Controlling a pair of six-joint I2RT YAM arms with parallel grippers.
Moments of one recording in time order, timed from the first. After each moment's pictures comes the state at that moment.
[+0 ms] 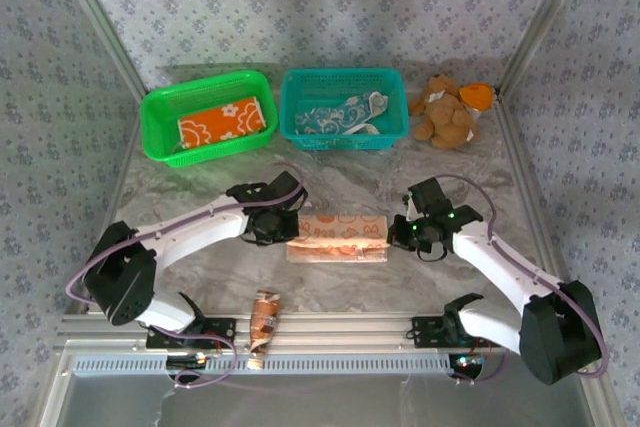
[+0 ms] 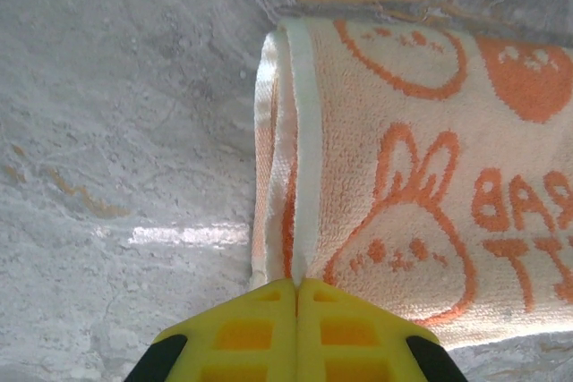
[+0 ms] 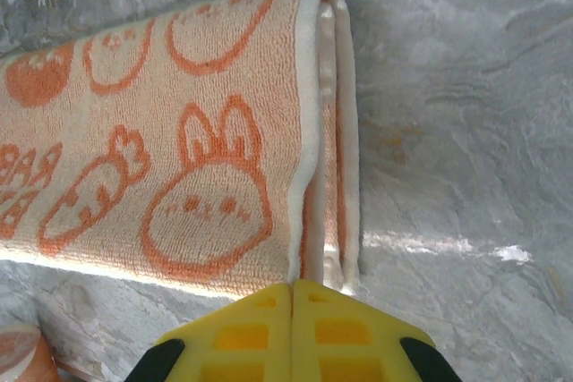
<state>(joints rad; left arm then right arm) -0.83 1.46 0.98 -0.79 -0.03 -0.93 0.40 1.10 0.63 -0.67 -0.30 0.61</state>
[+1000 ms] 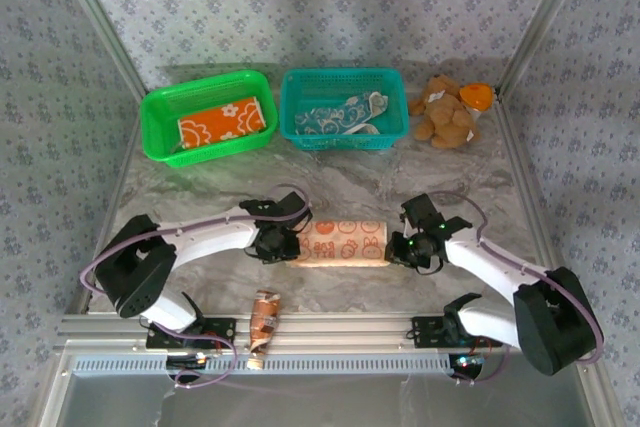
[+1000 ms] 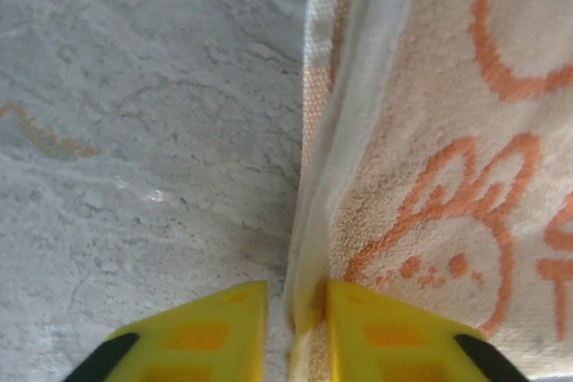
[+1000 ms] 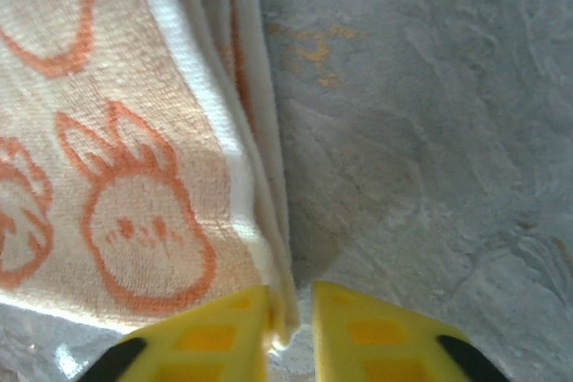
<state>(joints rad) -0.89 1.52 0.86 -0.71 0.00 -1.00 0.45 1.16 0.51 -0.59 -0.28 0.64</state>
